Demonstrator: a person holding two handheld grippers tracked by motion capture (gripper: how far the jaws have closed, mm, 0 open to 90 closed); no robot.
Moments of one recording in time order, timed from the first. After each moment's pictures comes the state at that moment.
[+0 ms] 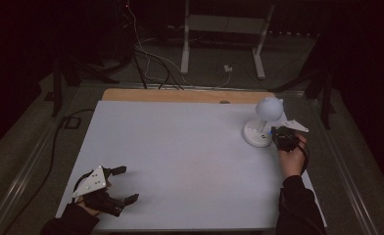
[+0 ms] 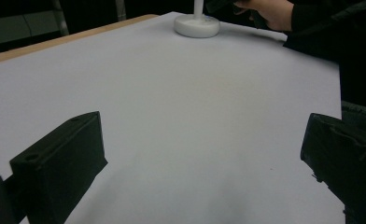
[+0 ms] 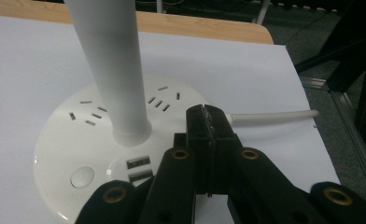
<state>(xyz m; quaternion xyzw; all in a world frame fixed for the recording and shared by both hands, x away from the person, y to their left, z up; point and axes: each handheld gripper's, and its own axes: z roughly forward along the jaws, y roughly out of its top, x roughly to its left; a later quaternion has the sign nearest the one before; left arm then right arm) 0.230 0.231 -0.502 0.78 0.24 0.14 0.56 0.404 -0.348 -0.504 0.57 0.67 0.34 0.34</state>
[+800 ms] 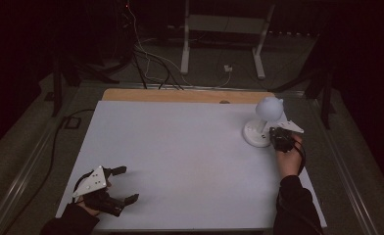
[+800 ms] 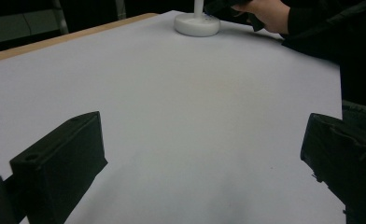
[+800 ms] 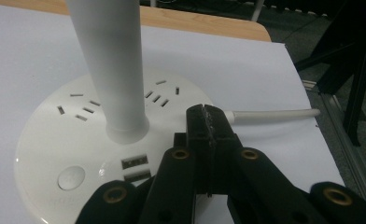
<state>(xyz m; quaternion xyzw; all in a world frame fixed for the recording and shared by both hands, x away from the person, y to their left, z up) 0.230 0.231 -0.503 0.78 0.24 0.14 0.56 0.407 -0.343 -0.514 0.57 0.67 0.32 0.36</state>
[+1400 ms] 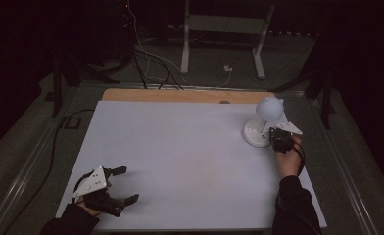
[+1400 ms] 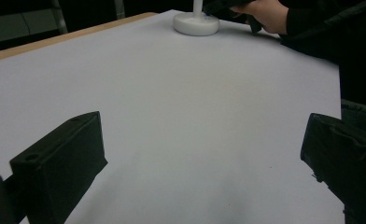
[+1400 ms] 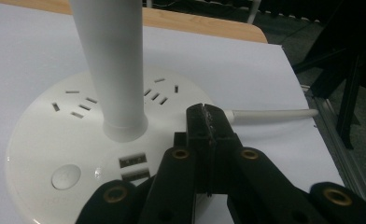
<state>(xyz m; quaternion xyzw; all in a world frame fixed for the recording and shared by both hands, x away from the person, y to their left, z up) 0.230 0.231 -0.503 0.78 0.24 0.14 0.56 0.407 -0.341 -0.518 0.57 0.66 0.32 0.37</state>
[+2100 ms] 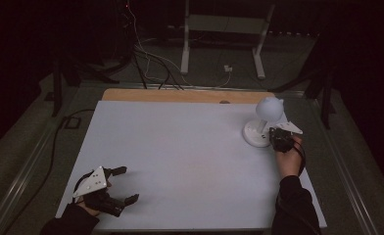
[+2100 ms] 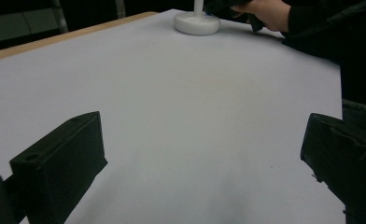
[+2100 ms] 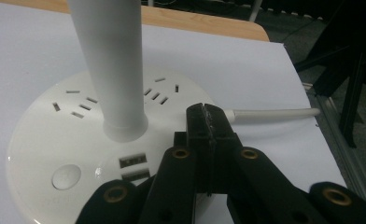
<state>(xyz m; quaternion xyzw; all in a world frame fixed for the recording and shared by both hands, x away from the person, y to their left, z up) 0.229 0.231 -0.502 0.78 0.24 0.14 0.56 0.407 -0.342 -0.518 0.56 0.67 0.32 0.37</state>
